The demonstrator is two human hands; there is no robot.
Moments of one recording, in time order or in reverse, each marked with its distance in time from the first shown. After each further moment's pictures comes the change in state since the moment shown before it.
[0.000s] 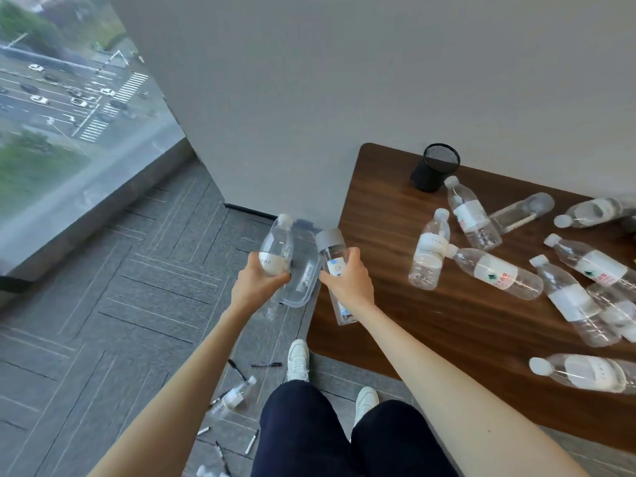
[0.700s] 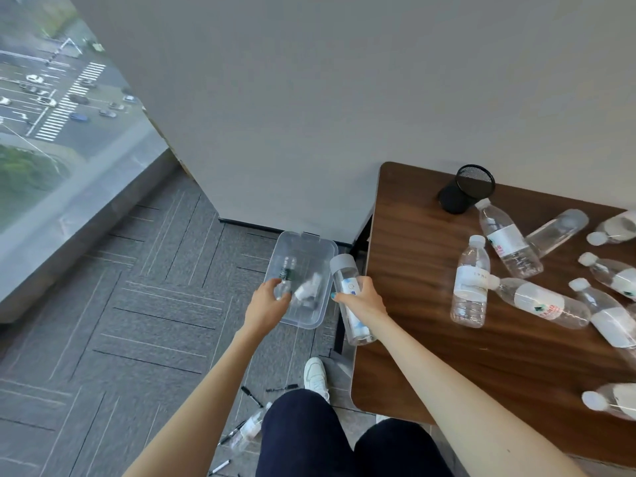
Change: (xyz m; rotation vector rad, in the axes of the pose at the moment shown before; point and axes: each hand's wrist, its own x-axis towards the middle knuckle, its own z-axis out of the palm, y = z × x) left_hand 0.123 -0.030 -0.034 0.078 -0.236 0.000; right_hand 0.083 -0.044 0.054 0.141 -0.168 0.415
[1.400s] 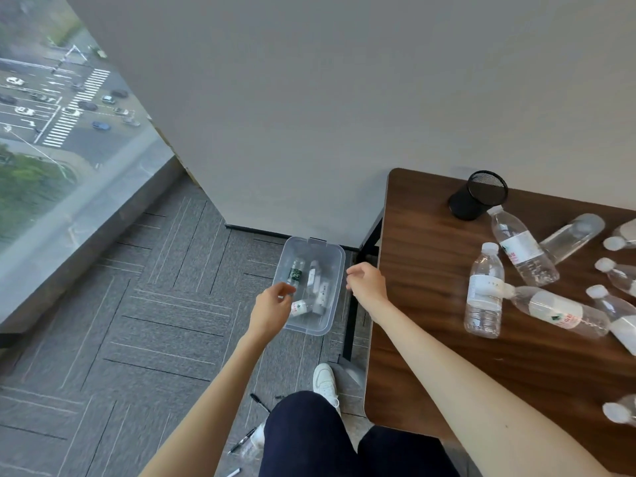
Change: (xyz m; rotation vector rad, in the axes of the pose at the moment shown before) left_hand 0.012 0.003 -0.020 -0.104 0.049 0.056; right_hand 0.025 -0.047 0.003 0.080 0.104 -0.151
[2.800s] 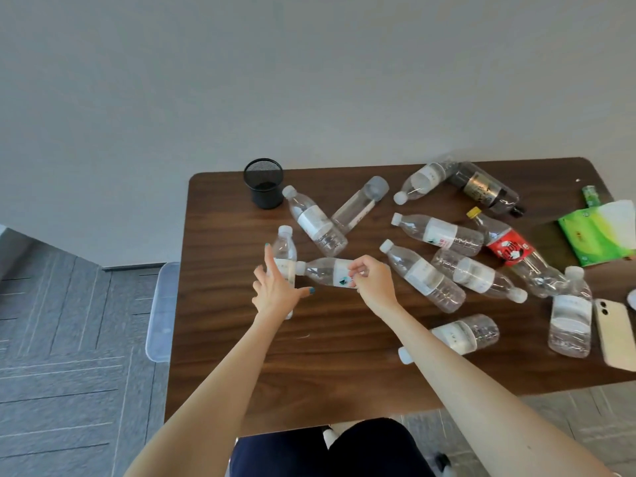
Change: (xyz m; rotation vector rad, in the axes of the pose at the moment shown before) left_hand -0.066 0.244 0.361 0.370 -0.055 0.051; right_hand 0.009 0.244 -0.360 0.098 0.298 -0.150
